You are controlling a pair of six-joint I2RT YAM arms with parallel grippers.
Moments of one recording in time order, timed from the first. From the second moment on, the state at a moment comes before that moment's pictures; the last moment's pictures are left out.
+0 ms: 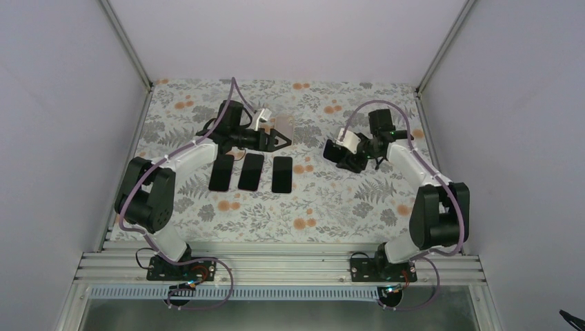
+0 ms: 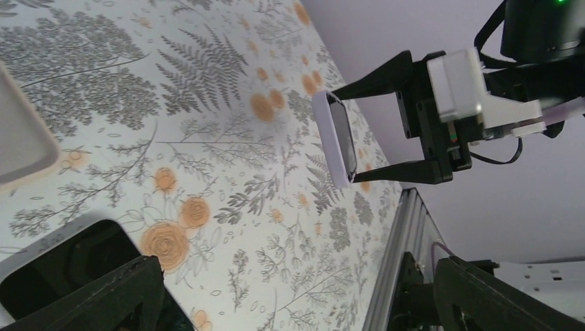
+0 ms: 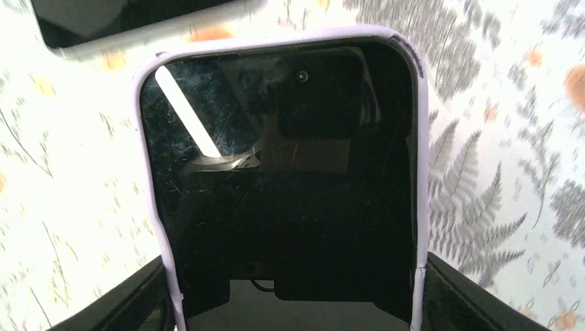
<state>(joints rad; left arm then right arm) -0.41 1.68 1.11 -0.07 0.86 -0.43 0.11 1.54 1.08 -0.70 -0.44 -1.04</state>
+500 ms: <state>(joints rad) -0.43 1.67 1.10 0.04 0.99 -0.51 0.36 1.45 1.11 -0.55 -0.45 -0.69</state>
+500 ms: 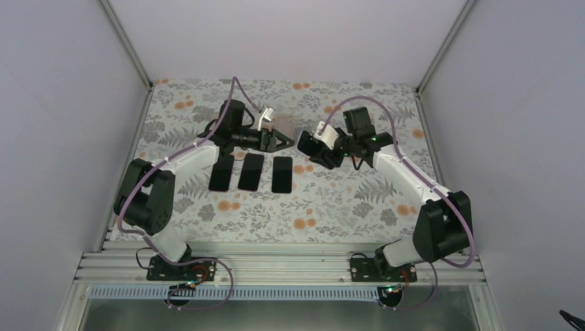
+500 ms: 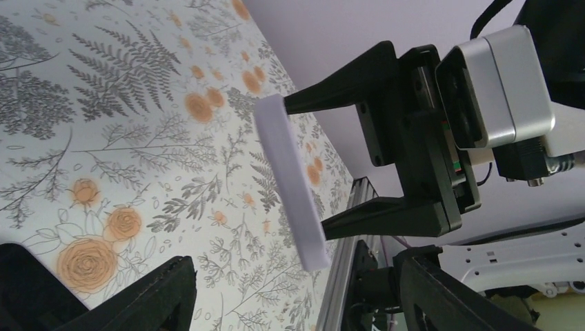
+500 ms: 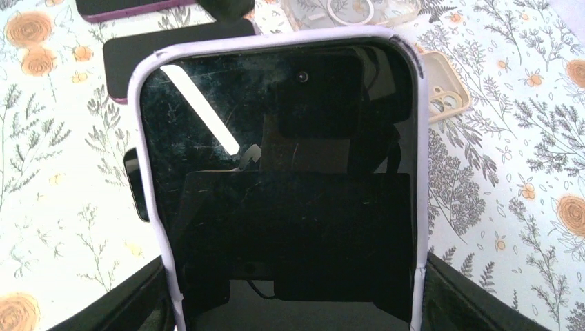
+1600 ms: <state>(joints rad) -0.45 1.65 1.10 0.03 0.97 -0.52 0.54 1.42 1.12 -0.46 -0.27 -0.50</state>
